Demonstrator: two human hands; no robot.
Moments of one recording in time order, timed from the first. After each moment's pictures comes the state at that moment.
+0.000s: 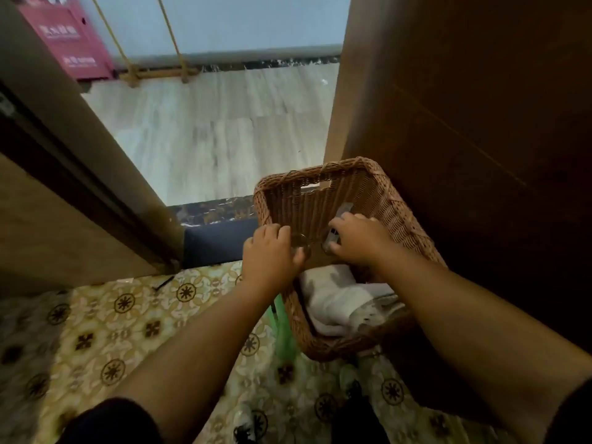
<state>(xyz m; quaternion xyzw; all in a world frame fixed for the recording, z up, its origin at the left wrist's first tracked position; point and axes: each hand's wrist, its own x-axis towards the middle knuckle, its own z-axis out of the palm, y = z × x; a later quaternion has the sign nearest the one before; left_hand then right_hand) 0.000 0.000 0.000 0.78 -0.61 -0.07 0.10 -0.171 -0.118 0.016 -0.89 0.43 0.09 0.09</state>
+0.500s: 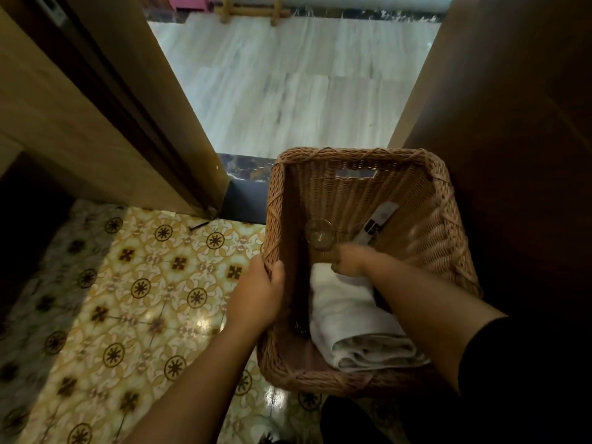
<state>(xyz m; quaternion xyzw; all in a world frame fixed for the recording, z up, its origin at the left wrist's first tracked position) -0.054 0.028 -0.043 0.90 -0.24 -0.27 0.25 -0.143 -0.184 -0.130 -0.87 0.28 0.33 0.23</state>
